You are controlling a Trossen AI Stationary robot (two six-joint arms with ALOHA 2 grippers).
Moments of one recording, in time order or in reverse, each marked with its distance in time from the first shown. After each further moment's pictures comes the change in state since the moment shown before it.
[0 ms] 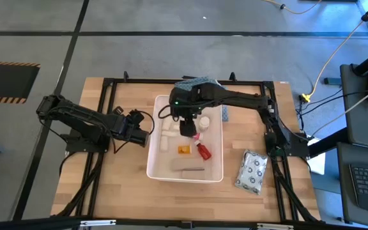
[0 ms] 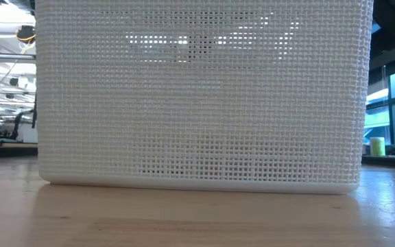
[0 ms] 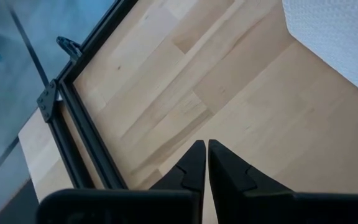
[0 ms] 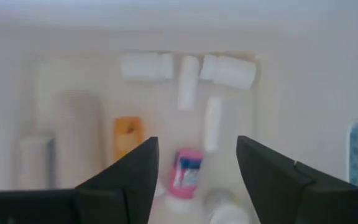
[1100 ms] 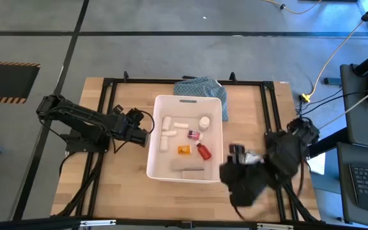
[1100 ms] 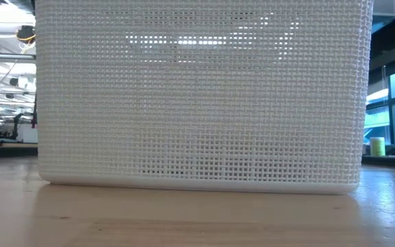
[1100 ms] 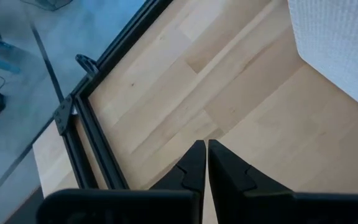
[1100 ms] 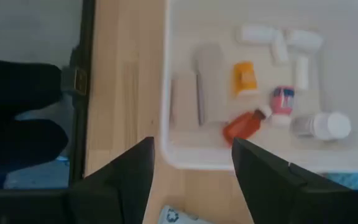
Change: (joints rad) left arm 0.000 0.000 0.000 0.000 -0.087 -0.012; right arm 0.779 -0.260 0.001 -0.283 0.422 0.693
